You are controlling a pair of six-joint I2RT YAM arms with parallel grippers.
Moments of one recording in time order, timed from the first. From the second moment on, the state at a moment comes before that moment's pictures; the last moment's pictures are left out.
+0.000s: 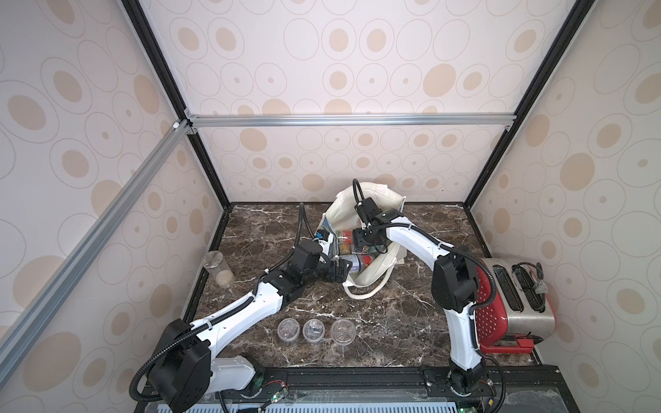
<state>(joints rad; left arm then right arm) -0.66 1.27 0.85 -0.13 0.07 -0.40 0.55 2.13 1.87 -0.84 0.10 0.33</state>
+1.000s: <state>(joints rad) -0.65 1.36 1.03 -0.19 -0.15 -0.47 0.58 1.60 1.55 -0.67 -0.19 0.22</state>
